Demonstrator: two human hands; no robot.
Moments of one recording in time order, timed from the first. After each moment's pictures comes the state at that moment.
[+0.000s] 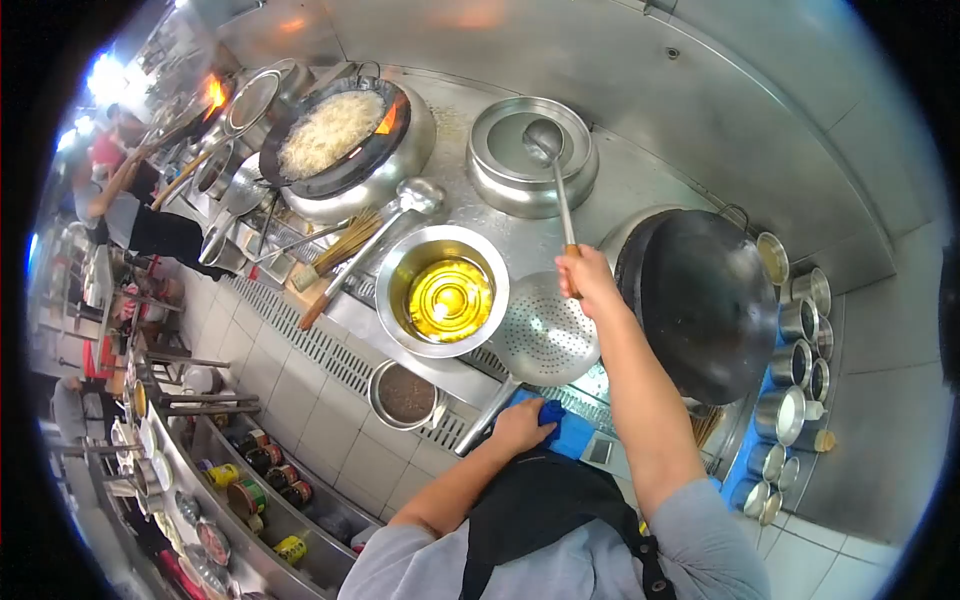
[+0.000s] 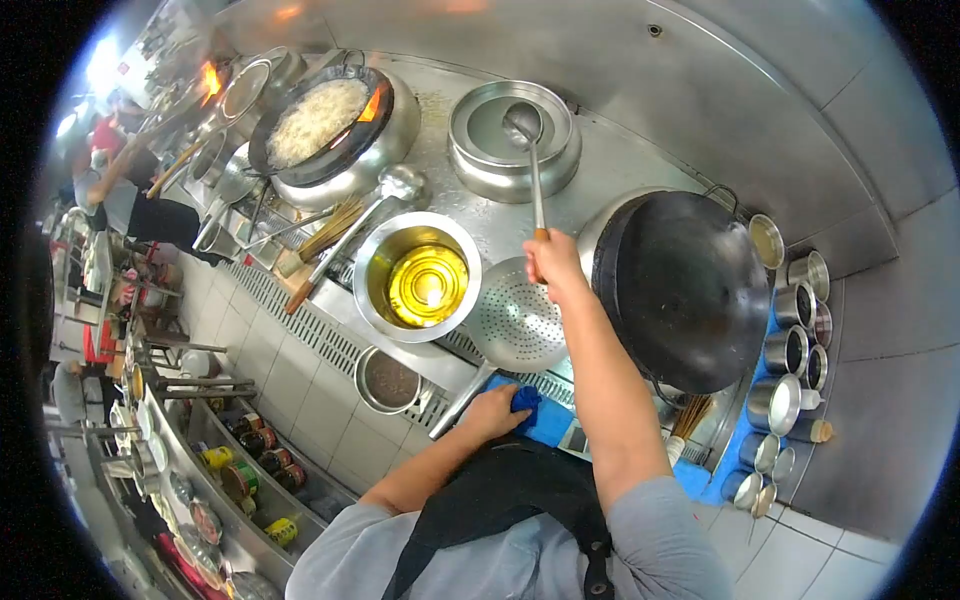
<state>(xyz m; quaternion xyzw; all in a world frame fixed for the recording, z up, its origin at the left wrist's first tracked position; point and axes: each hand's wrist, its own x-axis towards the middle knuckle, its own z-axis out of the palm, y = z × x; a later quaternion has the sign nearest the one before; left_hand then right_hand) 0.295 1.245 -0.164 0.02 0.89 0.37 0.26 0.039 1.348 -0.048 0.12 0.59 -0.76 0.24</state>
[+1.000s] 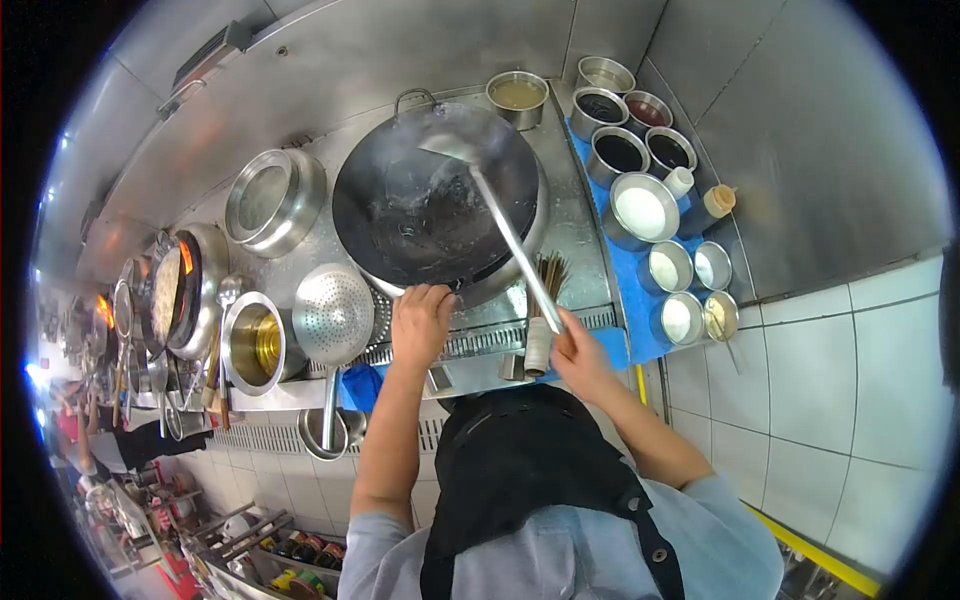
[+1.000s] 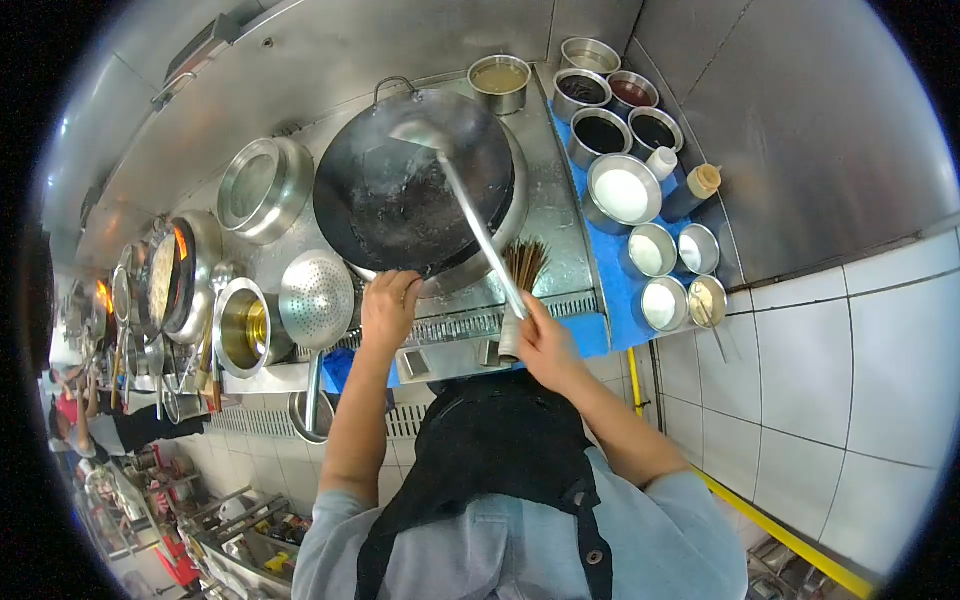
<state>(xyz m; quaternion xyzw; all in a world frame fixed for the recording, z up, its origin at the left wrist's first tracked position) 0.270 1.526 -0.051 0.31 0.90 0.27 -0.13 0.451 1.767 -0.042 0.14 0.83 -0.54 0.02</state>
